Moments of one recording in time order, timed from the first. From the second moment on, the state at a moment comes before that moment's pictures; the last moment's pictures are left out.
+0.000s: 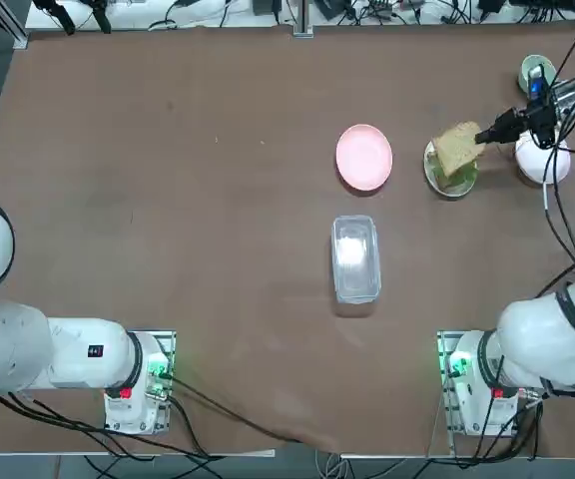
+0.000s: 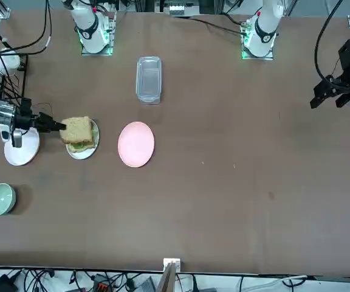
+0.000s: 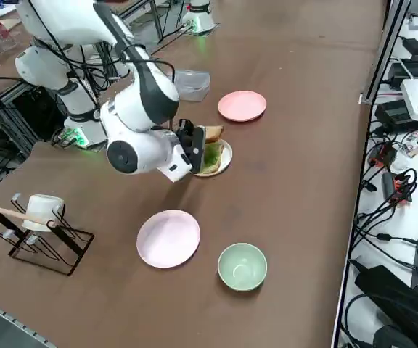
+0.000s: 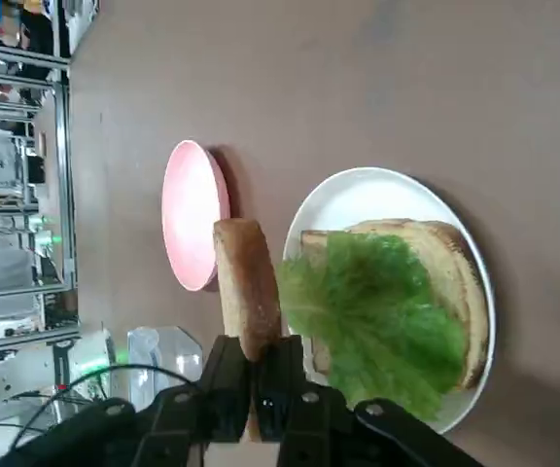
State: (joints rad) arm -0.29 0.42 -0.20 -2.01 0.87 1.72 -1.01
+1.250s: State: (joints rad) arm -0.33 0.53 -0.20 -2.00 0.89 1.72 -1.11
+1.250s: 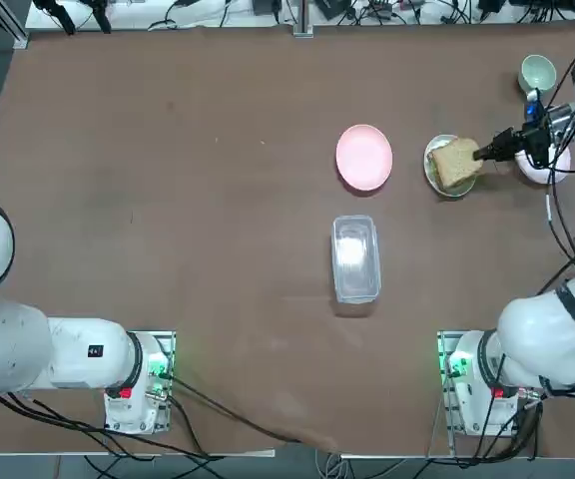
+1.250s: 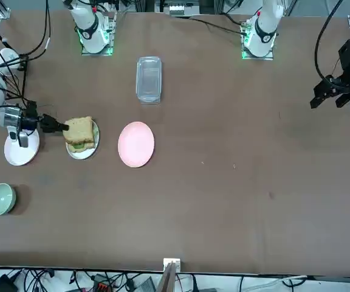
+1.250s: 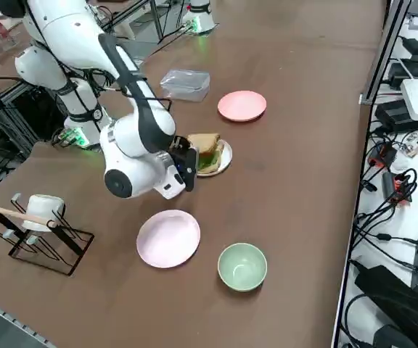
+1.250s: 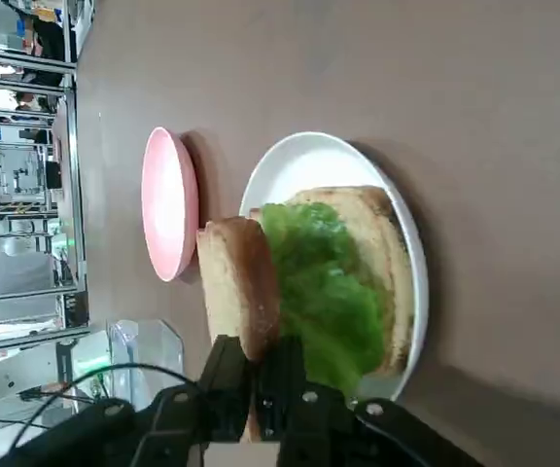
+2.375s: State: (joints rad) arm -0.35 0.60 -0.20 -1.92 0.89 1.68 -1.13
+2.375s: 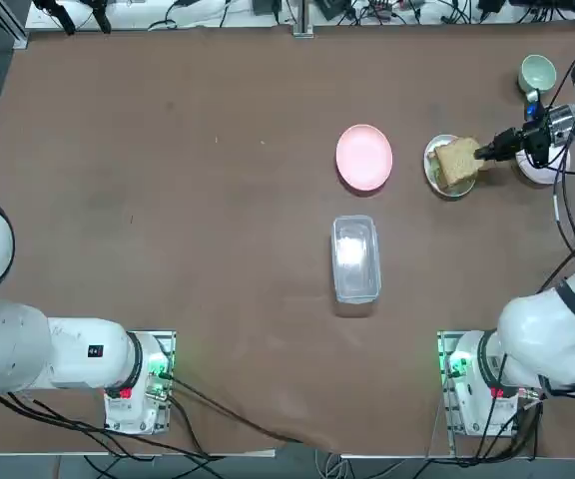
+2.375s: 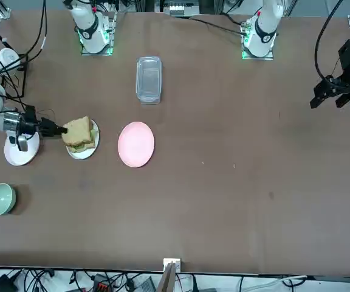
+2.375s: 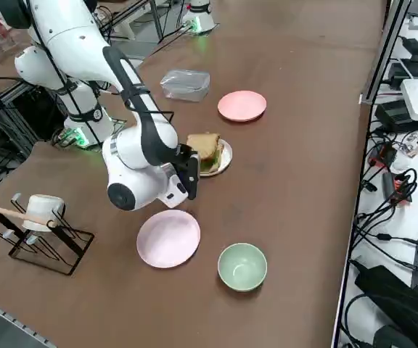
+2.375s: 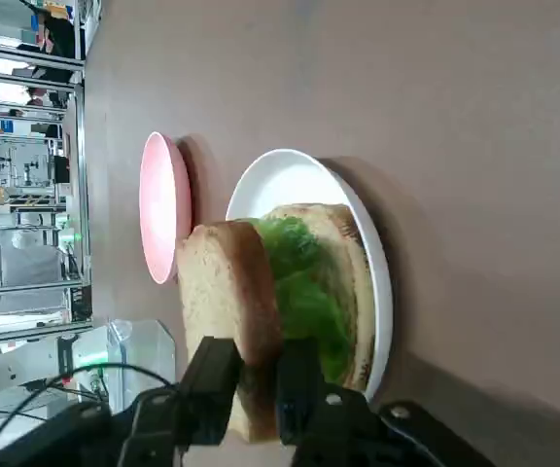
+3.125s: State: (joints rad) arm -0.35 0.60 -0.19 -1.89 0.89 1.66 -1.13
